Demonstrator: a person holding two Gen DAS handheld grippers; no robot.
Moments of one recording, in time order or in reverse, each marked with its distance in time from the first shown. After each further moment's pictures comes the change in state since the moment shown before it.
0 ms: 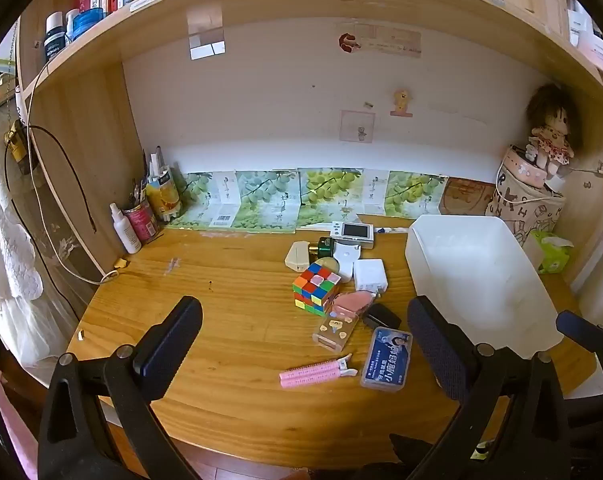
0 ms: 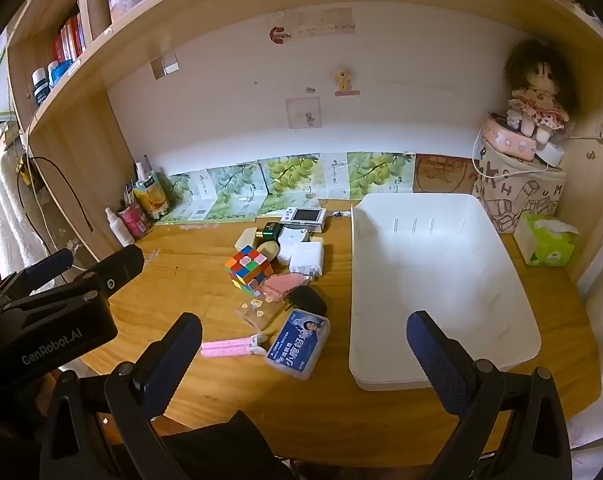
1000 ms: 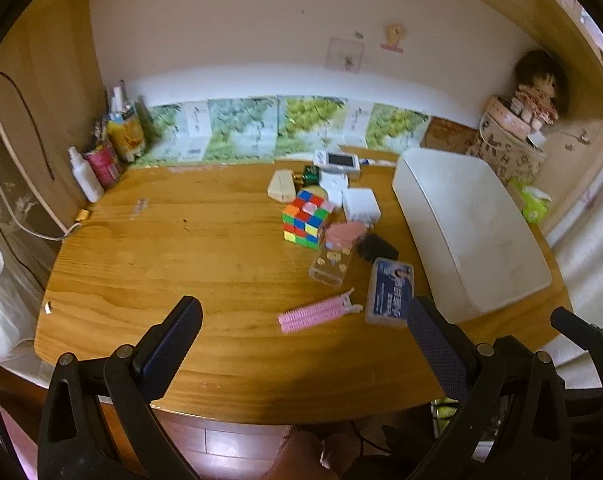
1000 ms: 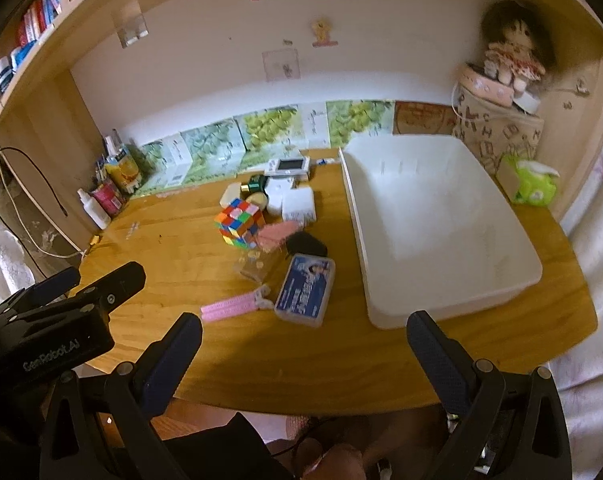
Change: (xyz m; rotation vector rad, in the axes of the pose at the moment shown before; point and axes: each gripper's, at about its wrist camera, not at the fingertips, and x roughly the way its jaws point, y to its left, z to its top) left arm 0.039 0.043 -0.029 0.037 0.249 -0.172; right arm 0.010 0.039 -0.030 0.105 0.147 -0.125
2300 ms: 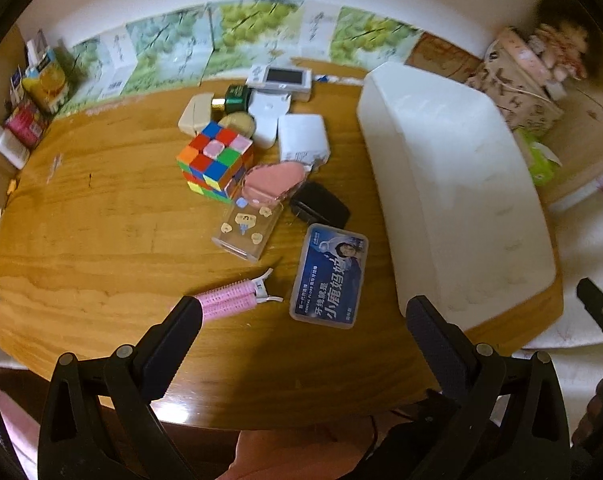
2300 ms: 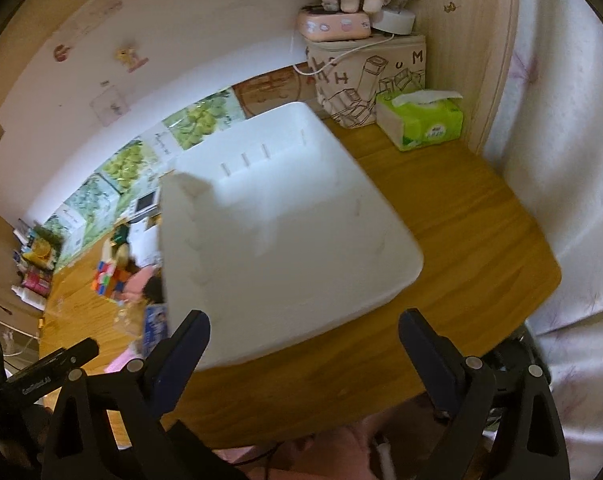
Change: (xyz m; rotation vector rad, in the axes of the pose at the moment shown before) left arm 0.113 -0.077 0.032 -0.036 0.341 -0.049; right arm 0.034 -0.203 0.039 0.298 0.081 -0.133
